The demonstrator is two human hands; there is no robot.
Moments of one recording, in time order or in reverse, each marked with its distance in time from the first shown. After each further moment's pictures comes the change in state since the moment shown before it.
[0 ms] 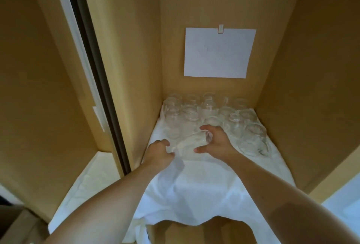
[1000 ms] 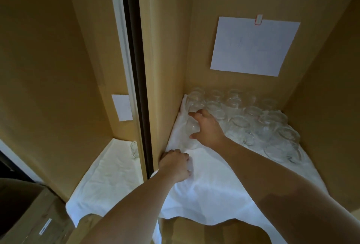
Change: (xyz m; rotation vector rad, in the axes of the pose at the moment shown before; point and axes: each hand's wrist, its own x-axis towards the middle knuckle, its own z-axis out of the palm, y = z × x) left_hand -0.021 -0.026 0.007 0.496 -0.266 0.137; right_hand 0.056 -0.067 0.083 -0.503 -0.068 -0.339
